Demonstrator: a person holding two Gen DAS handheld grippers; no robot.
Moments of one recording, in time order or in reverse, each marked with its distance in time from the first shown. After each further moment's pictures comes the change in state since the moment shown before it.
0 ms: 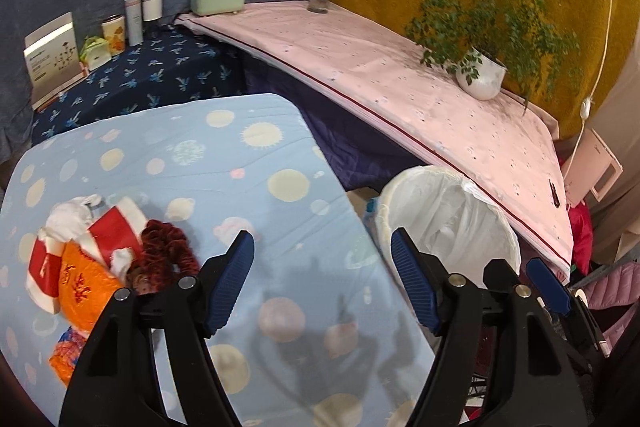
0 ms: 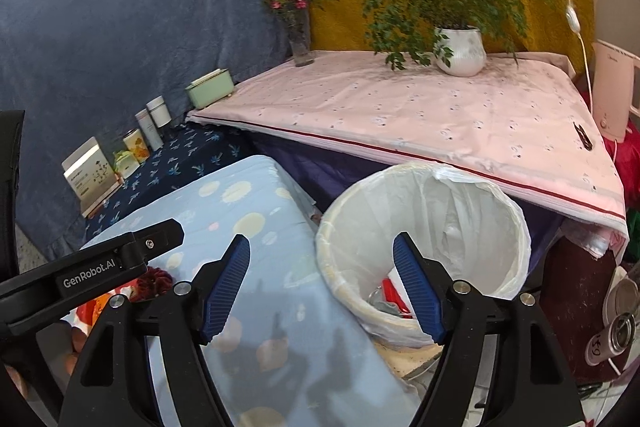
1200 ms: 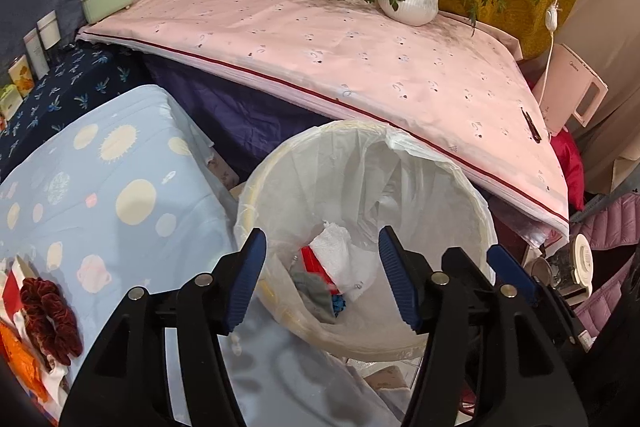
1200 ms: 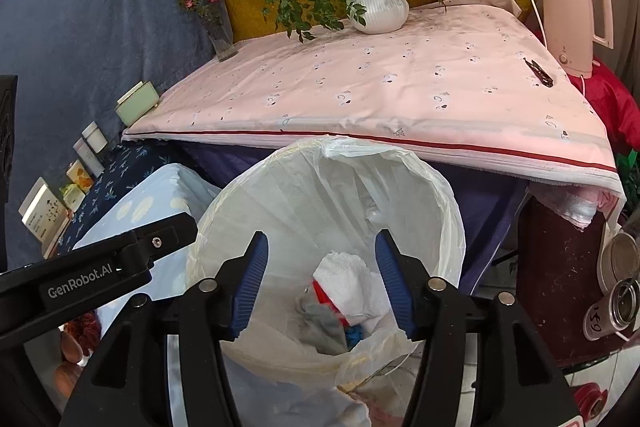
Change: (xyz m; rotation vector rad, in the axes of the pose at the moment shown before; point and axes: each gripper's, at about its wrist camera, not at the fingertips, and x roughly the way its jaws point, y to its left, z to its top) left arm 0.106 -0.136 -0.001 0.240 0.159 -0.117; right arm 0.059 -0.123 -0.007 0.192 0.055 -0.128
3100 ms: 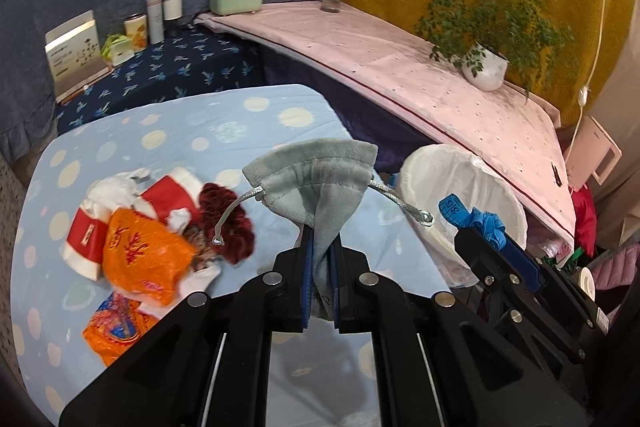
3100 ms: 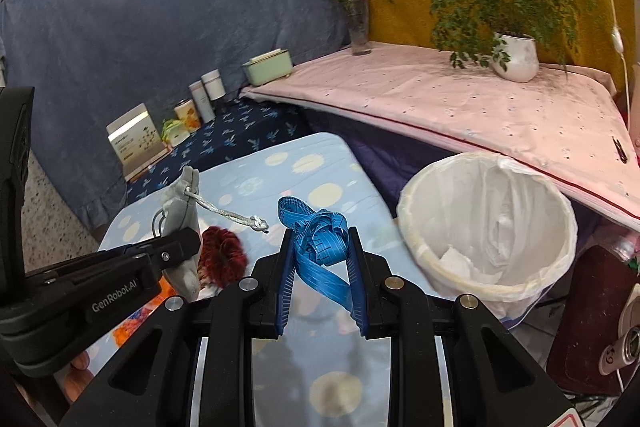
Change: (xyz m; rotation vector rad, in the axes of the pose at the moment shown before) left arm -0.157 0.123 -0.094 -0.204 -0.145 0.144; right arm -0.103 0.160 -0.059 -0.284 -0.014 0.247
